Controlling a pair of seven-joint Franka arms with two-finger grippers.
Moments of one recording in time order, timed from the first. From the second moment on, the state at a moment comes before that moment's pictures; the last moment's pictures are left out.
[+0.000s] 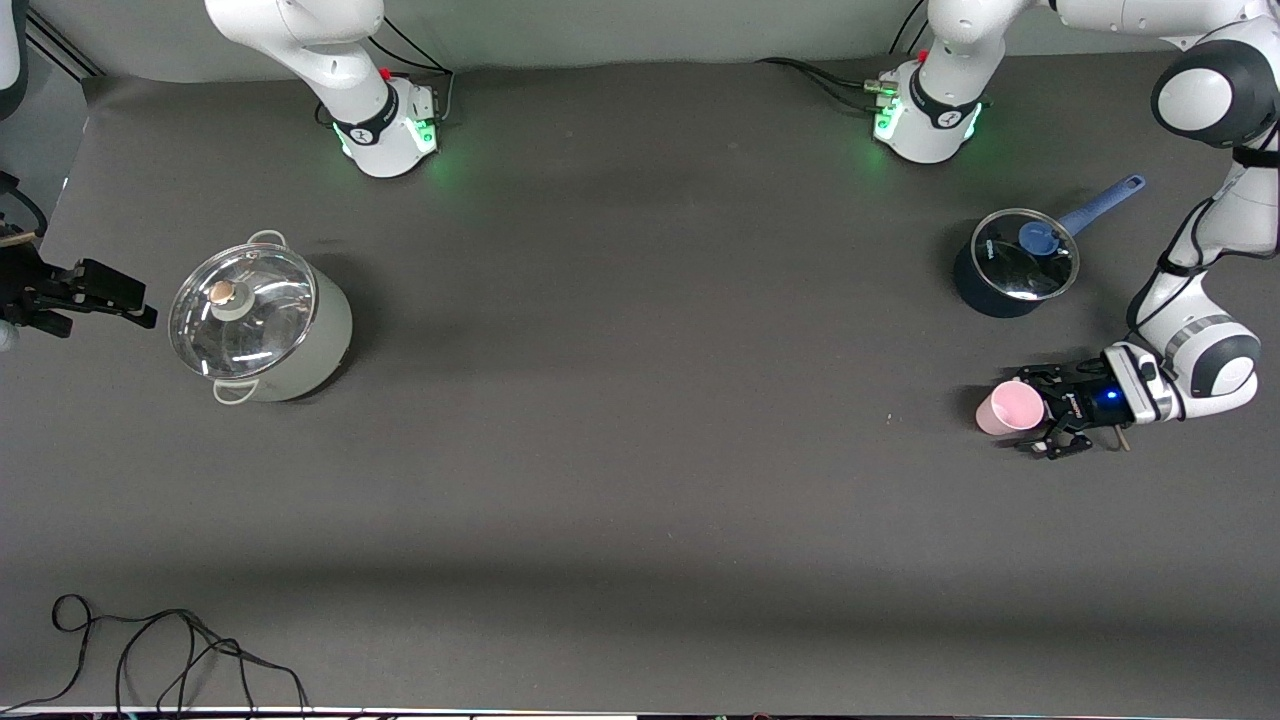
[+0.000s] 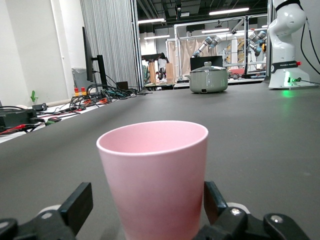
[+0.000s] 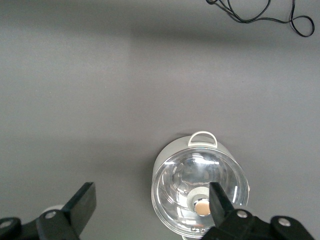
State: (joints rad) left arm 0.67 1.06 -0.17 -1.55 -1.08 1.53 2.69; right arm 0.01 0.05 -0.08 -1.55 0.02 1.60 -0.14
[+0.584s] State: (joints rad) left arm 0.61 1.07 -0.17 -1.55 -1.14 1.54 2.69; right arm 0.01 0.05 -0.08 -1.55 0.02 1.60 -0.14
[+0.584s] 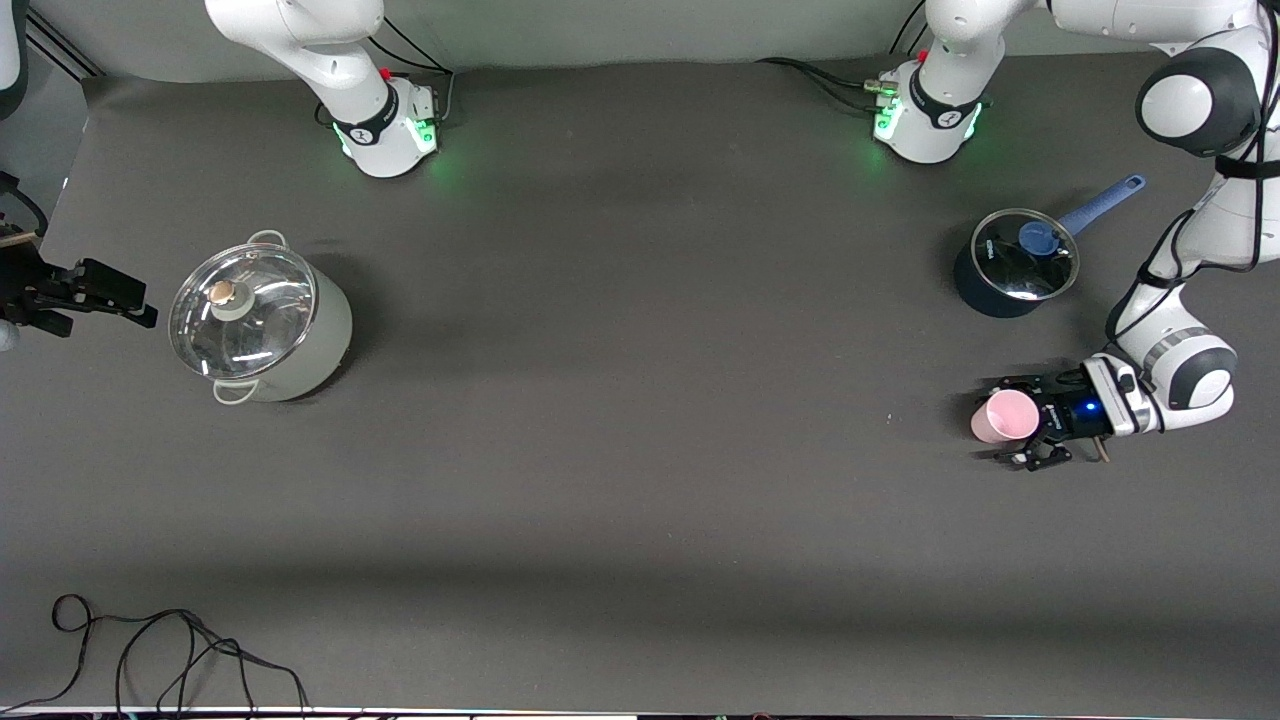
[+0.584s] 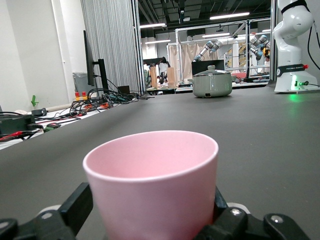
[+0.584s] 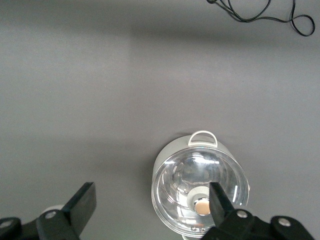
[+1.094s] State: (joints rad) left arm 0.59 1.07 -0.17 -1.55 -1.15 1.55 2.71; right arm 0.01 0.05 -0.08 -1.55 0.02 1.59 -0.14
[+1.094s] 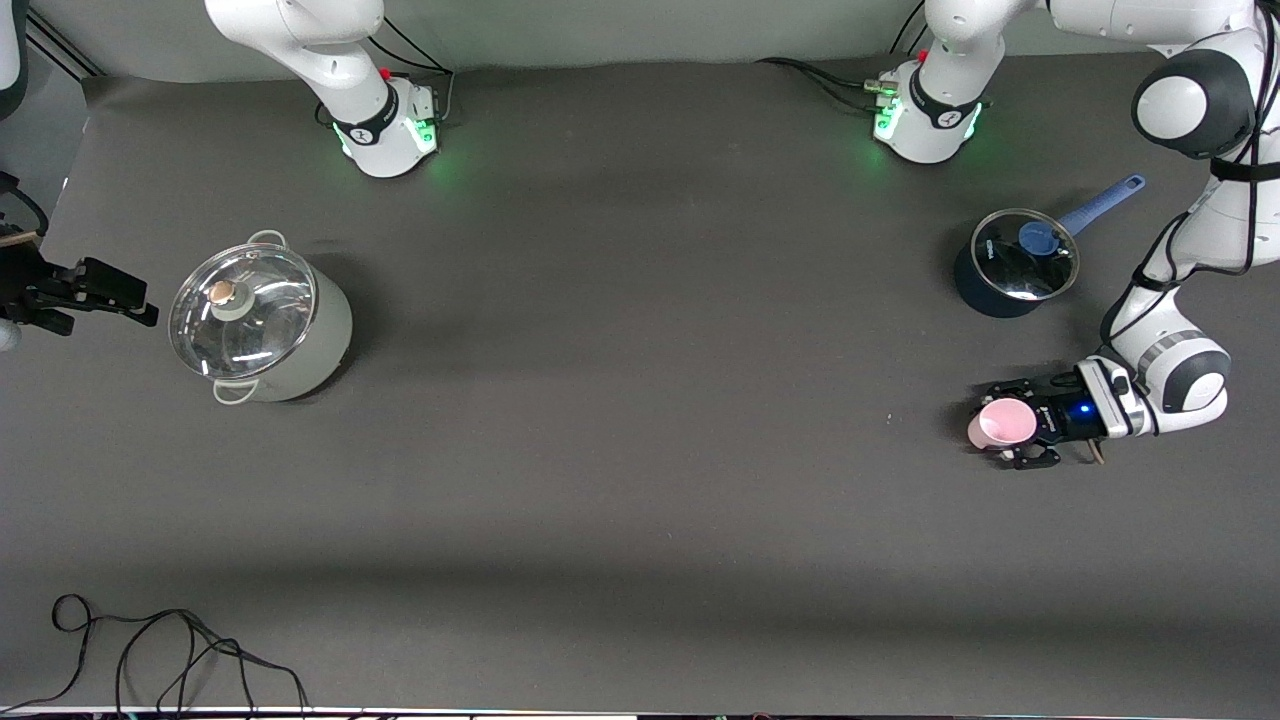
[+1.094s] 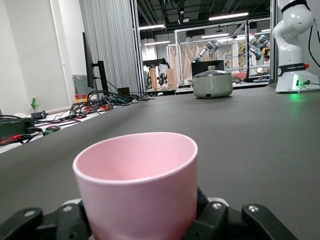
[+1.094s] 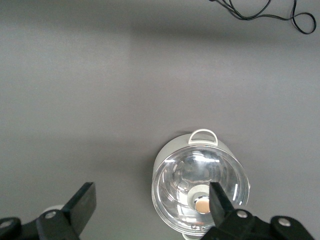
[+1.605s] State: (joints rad) left arm 0.53 1.07 -0.31 -1.48 -1.17 1.61 2.71; right arm 0.01 0.05 -0.08 -1.55 0.02 1.59 -0.10
